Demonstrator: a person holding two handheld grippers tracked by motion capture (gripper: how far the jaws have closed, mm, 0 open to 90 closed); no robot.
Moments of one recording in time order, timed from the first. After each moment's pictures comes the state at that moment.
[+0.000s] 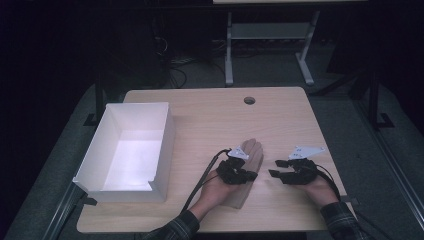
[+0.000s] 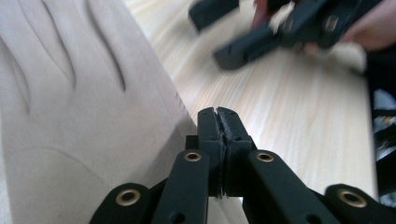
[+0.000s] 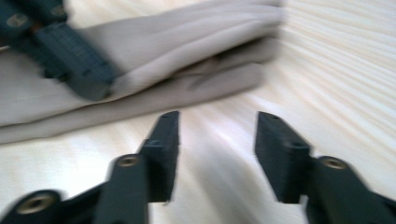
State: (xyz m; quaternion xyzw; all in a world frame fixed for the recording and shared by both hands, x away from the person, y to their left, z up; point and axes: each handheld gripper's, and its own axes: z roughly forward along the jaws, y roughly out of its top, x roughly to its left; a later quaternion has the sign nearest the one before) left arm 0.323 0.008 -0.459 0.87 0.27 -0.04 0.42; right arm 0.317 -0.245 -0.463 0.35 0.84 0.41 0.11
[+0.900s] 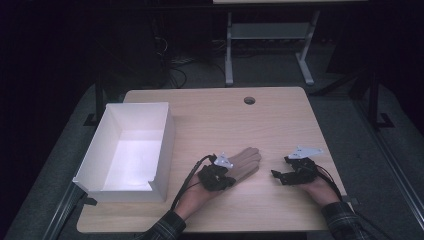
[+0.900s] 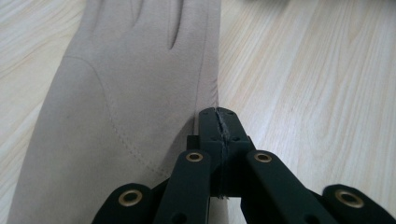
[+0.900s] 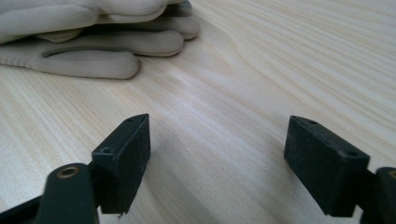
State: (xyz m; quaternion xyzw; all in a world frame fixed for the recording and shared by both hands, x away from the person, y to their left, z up) left arm 0.309 0.062 -0.452 0.90 0.25 0.01 0.35; right arm 0.323 -0.248 -0.481 0.39 0.83 0.37 0.15
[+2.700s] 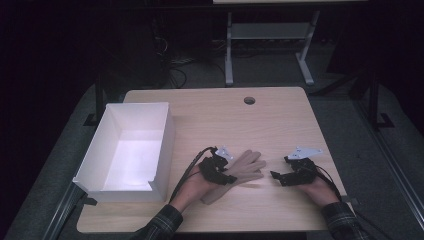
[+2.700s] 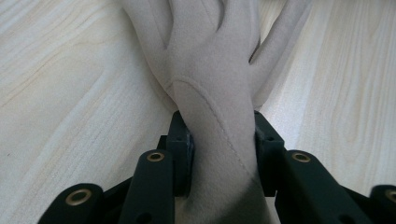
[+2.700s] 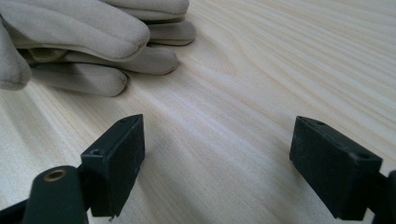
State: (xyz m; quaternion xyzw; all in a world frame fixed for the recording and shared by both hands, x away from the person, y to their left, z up) left arm 0.339 0.059 -0.453 0.91 0.24 -0.02 0.33; right arm 0.324 -0.248 -0.482 0.39 0.83 0.37 0.15
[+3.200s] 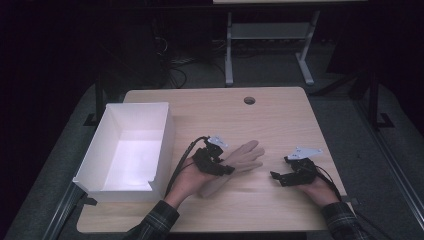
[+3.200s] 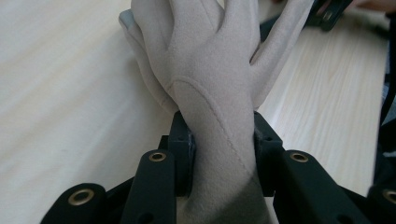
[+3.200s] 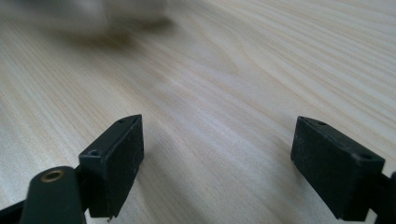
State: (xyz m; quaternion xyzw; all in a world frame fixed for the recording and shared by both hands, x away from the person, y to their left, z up) left arm 0.339 0.072 -0.394 0.89 0.27 -0.01 0.36; right arm 0.323 -0.247 -0.482 0.39 0.83 0.37 0.15
